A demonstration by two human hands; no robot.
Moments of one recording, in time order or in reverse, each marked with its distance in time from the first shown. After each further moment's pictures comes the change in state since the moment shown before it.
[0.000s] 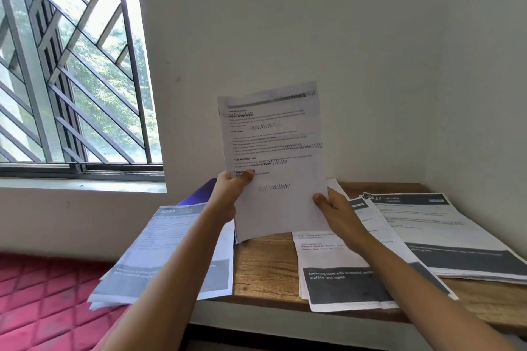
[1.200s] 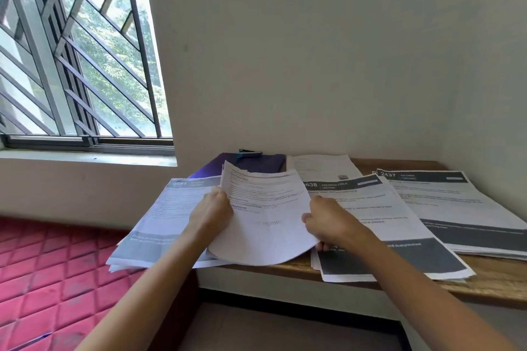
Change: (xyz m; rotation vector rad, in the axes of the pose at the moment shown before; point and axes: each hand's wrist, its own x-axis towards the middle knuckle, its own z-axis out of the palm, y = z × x) left_hand -0.045 -0.043 -0.065 1.274 0.047 -0.035; right_hand -0.044 -0.042 0.048 -0.715 -0.290 0.312
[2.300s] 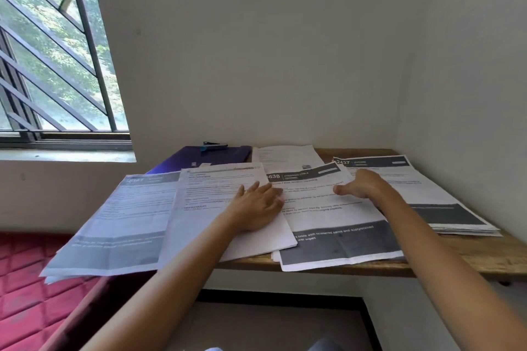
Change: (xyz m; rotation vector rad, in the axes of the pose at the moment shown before) left_hand 0.003 0.094 0.076 0.151 -0.356 0.560; right_hand 0.051 0.131 -0.080 0.049 0.155 0.354
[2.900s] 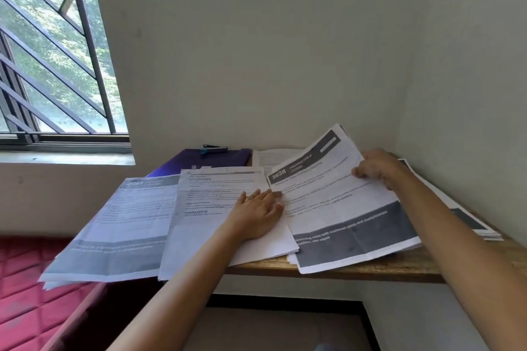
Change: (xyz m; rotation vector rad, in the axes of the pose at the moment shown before) left_hand 0.001 -0.003 0.010 -0.072 0.048 -0.002; right_hand 0.012 -0.010 -0.038 0.285 0.081 0.003
